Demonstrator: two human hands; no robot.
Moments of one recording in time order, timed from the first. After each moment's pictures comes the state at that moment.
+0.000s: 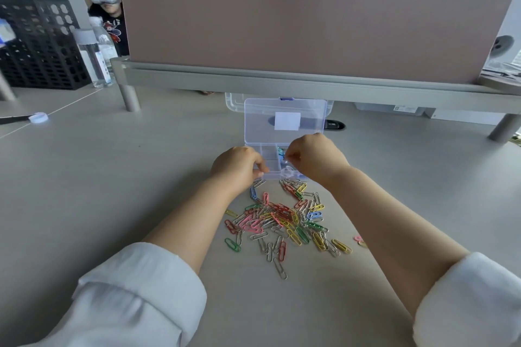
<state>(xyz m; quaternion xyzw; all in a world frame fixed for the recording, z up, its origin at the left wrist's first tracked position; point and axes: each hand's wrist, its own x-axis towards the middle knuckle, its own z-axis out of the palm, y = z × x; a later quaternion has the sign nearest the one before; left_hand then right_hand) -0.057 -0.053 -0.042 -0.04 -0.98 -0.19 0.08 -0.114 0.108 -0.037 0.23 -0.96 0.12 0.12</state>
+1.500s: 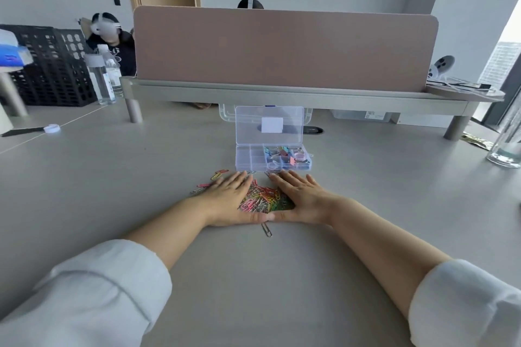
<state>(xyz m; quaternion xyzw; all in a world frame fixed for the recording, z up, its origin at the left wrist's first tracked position) 0.018 -0.057 -0.069 -0.15 -0.98 -0.03 -0.10 -0.015 0.146 -0.069 0.30 -0.95 0.05 -0.09</state>
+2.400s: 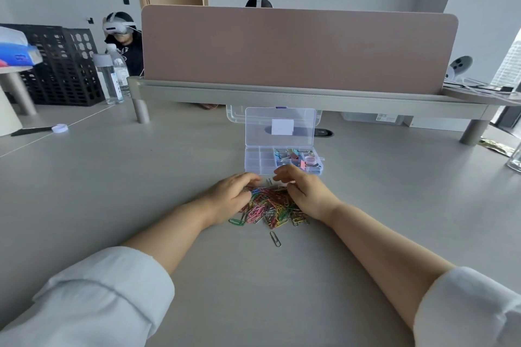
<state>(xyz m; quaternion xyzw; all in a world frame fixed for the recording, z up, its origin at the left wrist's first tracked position) 0.010 -0.070 -0.070 -0.14 -0.94 -0.32 0.01 -0.026 0.129 -0.067 0.29 -0.90 0.33 0.01</state>
